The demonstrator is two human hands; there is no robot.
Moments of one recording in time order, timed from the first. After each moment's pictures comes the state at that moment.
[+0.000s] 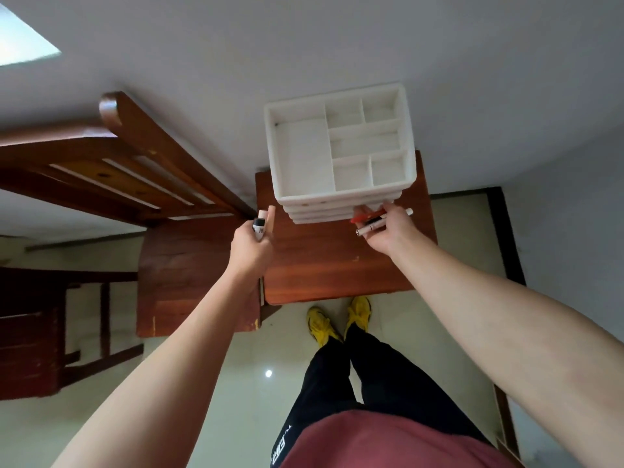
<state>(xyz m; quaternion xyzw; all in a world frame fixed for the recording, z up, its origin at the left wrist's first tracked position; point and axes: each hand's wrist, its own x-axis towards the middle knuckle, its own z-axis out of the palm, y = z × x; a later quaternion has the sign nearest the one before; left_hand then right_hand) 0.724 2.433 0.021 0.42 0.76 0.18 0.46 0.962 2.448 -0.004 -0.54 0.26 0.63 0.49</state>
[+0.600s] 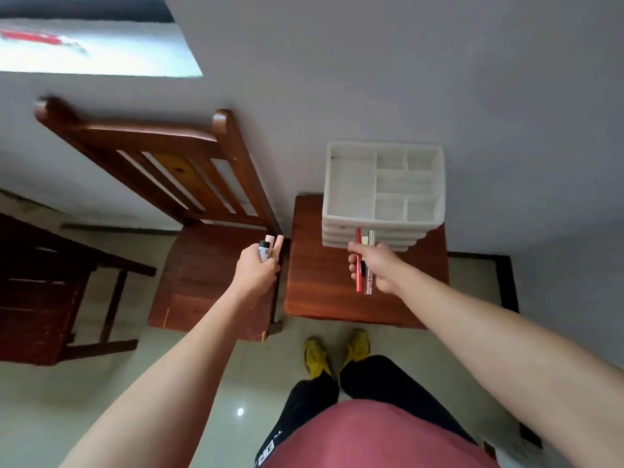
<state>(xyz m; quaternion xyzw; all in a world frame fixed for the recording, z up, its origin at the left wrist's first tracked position) 0.665 2.393 0.045 0.33 0.76 0.25 0.49 0.898 2.421 0.034 -0.67 -0.18 0.69 0.22</state>
